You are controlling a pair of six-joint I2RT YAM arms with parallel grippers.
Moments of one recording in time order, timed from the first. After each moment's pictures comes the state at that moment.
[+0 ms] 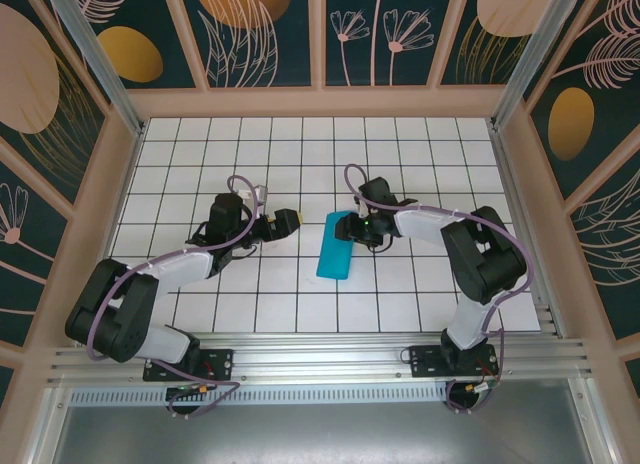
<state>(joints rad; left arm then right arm) -0.42 1.43 0.57 0.37 0.52 -0.73 0.53 1.78 0.98 -0.28 -0.34 0.60</state>
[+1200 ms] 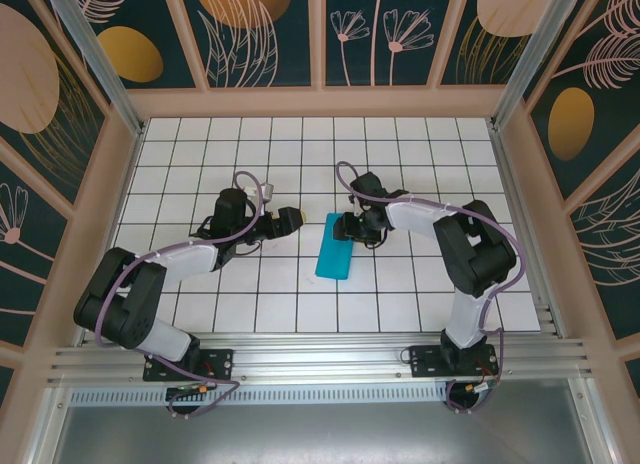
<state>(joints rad) -0.42 1.50 0.62 0.37 0.57 -0.73 0.55 1.85 1.09 -0.43 -0.28 0.54</state>
